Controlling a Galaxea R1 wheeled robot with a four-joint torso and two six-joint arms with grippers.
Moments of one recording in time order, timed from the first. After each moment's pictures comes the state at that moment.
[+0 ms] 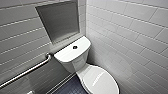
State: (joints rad) left arm 0.88 2.57 -1.94 -0.49 0.22 0.06; right arm -1.66 2.80 -2.39 0.05 0.38 0.21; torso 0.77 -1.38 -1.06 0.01
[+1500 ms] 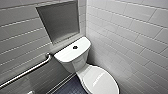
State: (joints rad) left arm 1.43 2.77 -2.33 0.00 0.13 0.21; right arm -1.61 2.66 -2.09 -0.01 0.31 0.21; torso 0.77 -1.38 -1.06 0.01
